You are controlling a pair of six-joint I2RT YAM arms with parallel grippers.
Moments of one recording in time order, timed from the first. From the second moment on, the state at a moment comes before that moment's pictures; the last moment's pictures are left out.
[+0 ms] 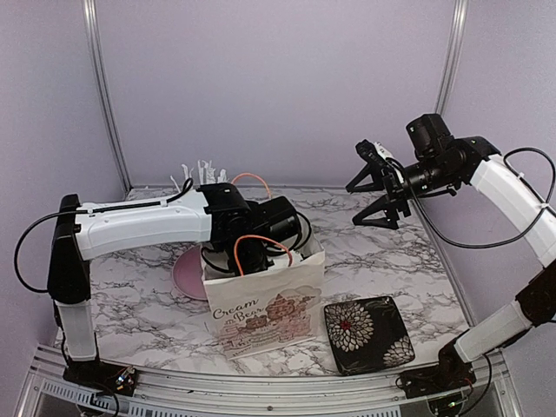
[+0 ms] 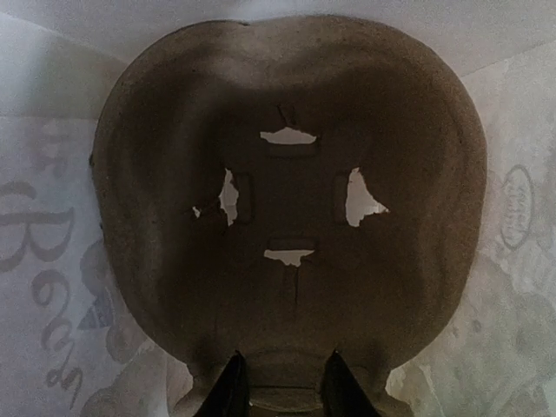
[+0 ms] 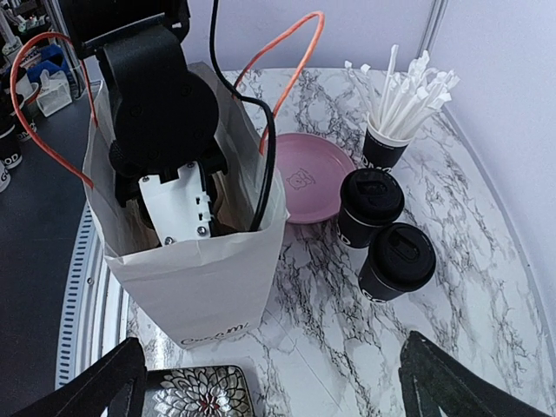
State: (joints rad) left arm -1.13 1.94 1.78 -1.18 0.06 0.13; right arm 0.40 1.41 1.56 -1.05 -0.88 -0.78
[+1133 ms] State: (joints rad) left arm -1.13 1.78 1.91 -1.20 0.04 0.11; right arm 0.40 1.41 1.54 -1.03 -0.88 -0.78
